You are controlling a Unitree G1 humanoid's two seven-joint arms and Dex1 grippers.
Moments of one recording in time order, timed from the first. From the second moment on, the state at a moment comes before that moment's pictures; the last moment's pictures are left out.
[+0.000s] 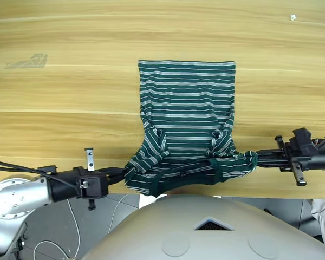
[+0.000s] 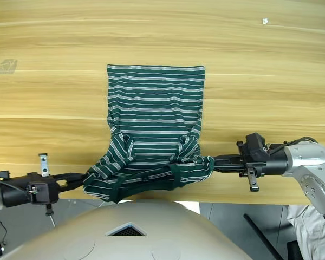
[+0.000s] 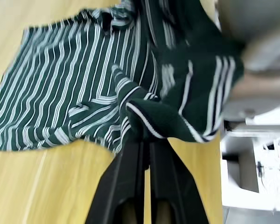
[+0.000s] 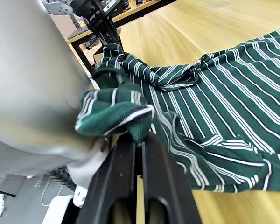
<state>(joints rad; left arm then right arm) 0.93 1.09 0.37 -0.68 -0.32 -0.17 -1.03 0.35 -1.19 0.12 -0.32 0.96 0.14 1.28</state>
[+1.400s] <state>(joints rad) -0.29 0.63 -0.17 0.17 0.02 0.02 -0.77 -0.67 -0.47 0.11 0.89 0.18 -0.21 1.06</state>
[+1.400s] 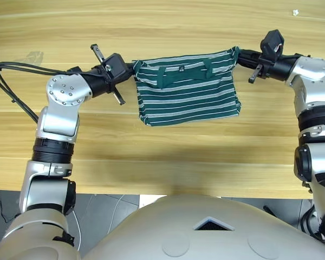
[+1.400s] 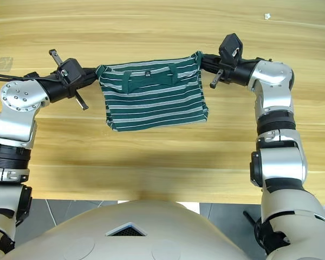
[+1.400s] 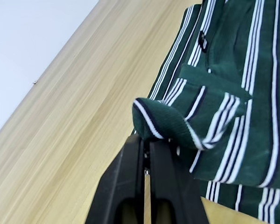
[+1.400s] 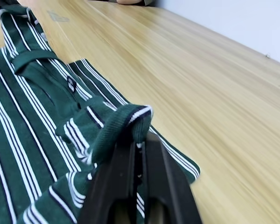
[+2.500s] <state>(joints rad) -0.18 0.42 0.04 0.13 -0.09 0.09 -0.47 -0.82 -0.46 0.58 1.21 -0.62 -0.47 0.21</state>
